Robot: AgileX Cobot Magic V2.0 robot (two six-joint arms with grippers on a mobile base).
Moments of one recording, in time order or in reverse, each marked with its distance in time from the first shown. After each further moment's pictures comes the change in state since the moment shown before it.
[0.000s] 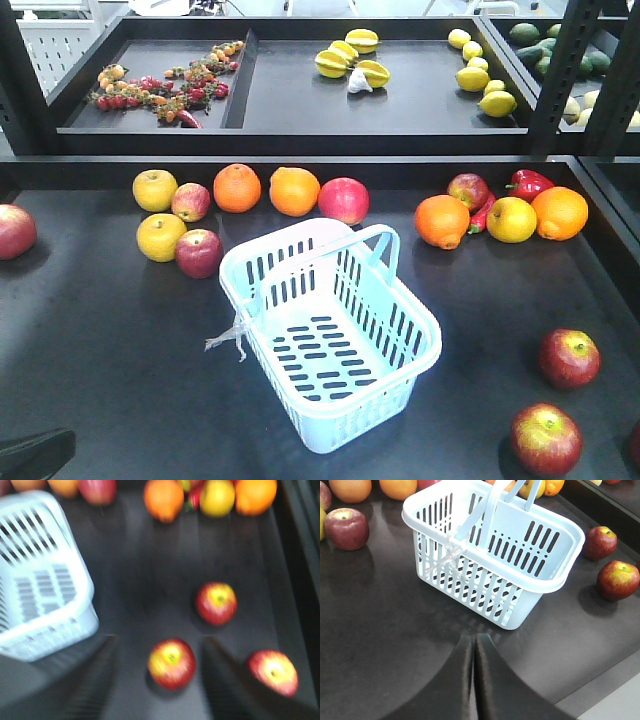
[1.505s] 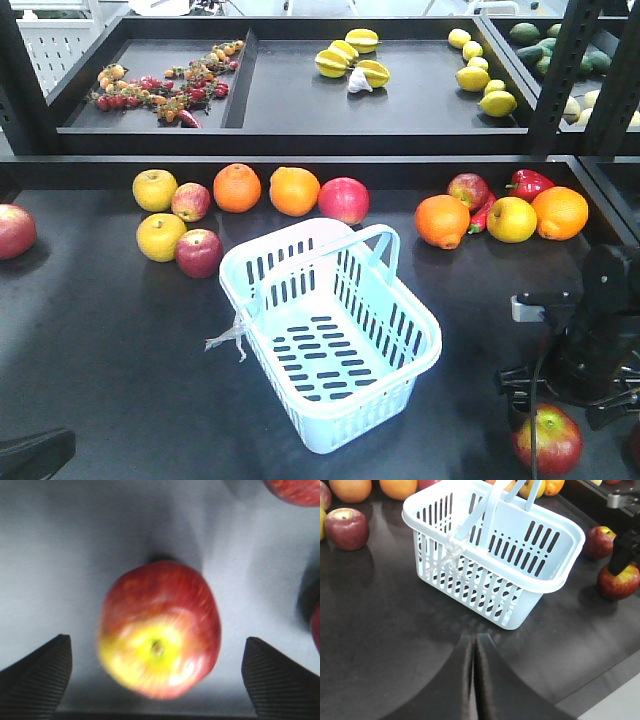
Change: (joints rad) left arm 0.000 0.000 0.000 0.000 0.000 0.000; right arm 0.000 1.110 -0.174 -0.057 -0.042 0.035
